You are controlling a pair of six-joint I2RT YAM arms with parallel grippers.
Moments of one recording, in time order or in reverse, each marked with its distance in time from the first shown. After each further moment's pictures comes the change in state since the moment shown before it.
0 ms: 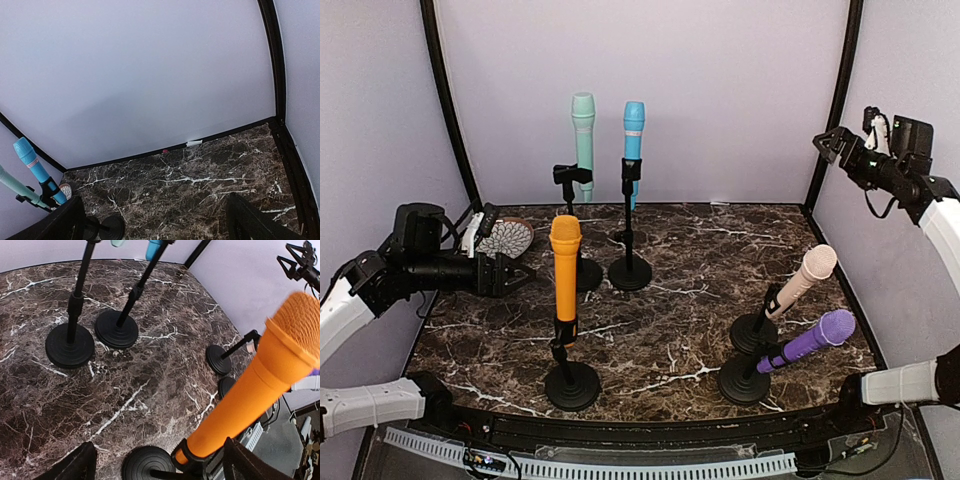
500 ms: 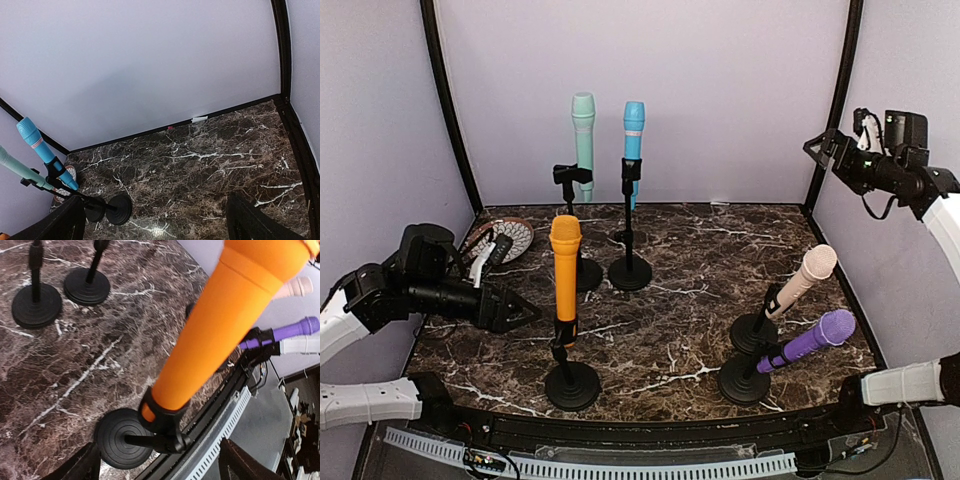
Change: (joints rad) left arm -0.179 -0.084 -0.060 -0.104 -0.027 -0.073; right arm 0.089 -0.026 0.045 -0.173 0.046 0.013
